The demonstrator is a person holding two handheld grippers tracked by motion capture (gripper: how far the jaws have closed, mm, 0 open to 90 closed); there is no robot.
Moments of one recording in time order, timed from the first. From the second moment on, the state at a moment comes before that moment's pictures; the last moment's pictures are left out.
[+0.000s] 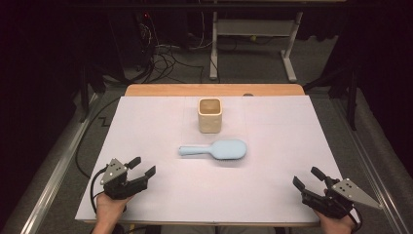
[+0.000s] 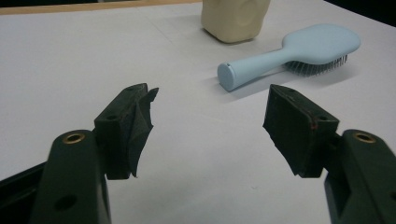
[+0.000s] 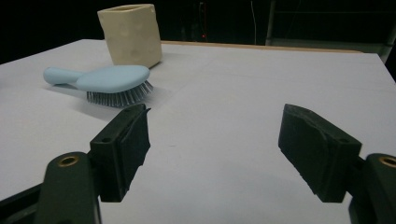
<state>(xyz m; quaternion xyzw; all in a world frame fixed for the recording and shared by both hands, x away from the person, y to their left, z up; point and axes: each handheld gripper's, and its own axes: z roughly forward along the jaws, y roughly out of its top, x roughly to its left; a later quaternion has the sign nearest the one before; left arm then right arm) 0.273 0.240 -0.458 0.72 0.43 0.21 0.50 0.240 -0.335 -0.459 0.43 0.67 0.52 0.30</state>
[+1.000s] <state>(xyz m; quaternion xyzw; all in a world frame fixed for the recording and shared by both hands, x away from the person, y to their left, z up) 0.282 0.222 -0.450 0.74 0.40 0.20 0.51 0.241 -0.335 -0.460 0.43 0.67 0.52 0.31</state>
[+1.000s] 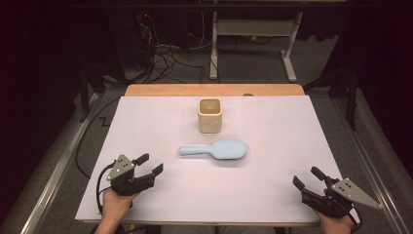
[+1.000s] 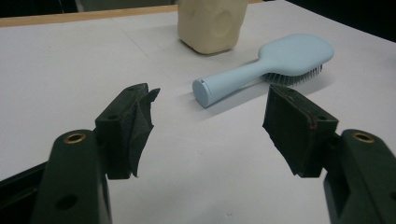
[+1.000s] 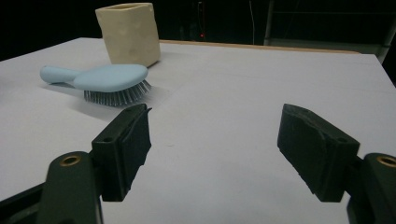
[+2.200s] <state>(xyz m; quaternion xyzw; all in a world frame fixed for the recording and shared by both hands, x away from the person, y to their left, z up) 0.299 0.193 -0.444 0.75 0.38 0.19 0.51 0.241 -0.335 -0.459 0.43 0.67 0.52 0.30</state>
